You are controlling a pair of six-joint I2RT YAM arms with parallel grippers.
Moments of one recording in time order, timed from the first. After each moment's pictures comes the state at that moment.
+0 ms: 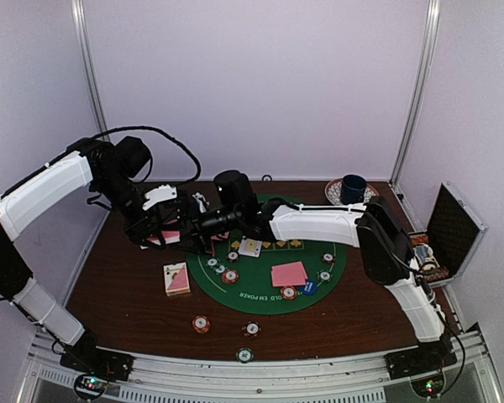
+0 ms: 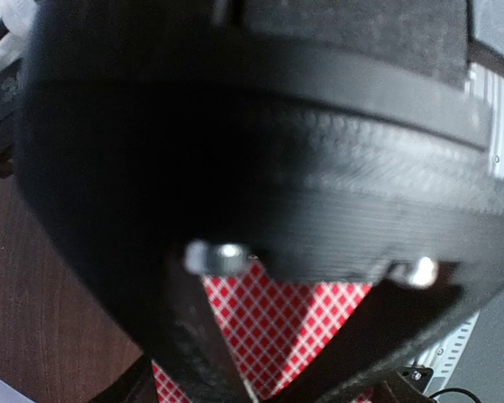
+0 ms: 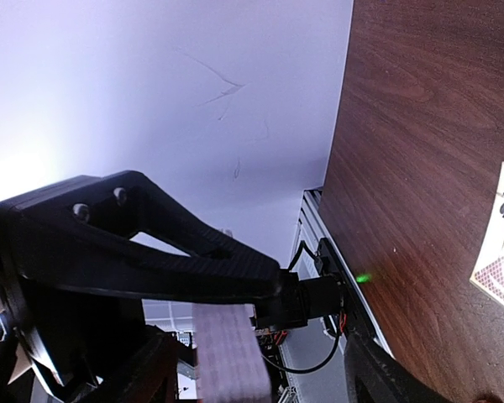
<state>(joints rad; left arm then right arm) -0.45 1.52 1.49 -1.28 0.34 0.75 0.97 2.37 1.98 0.16 -0.79 1.36</state>
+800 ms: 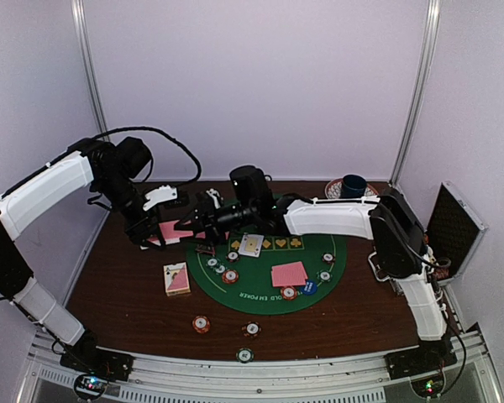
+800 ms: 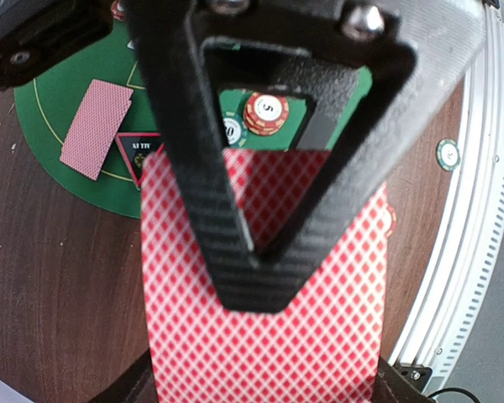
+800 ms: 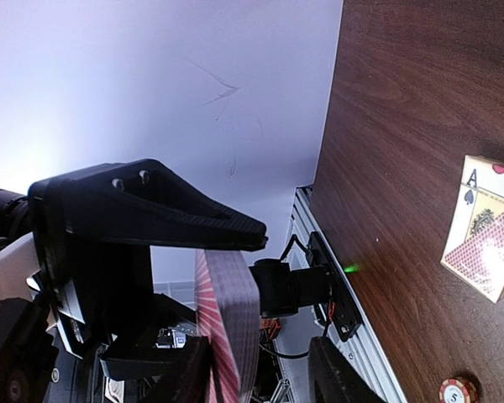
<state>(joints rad) -0.45 1.52 1.49 -1.28 0.34 0.75 0.92 2.29 1.85 0.18 -0.83 1.32</state>
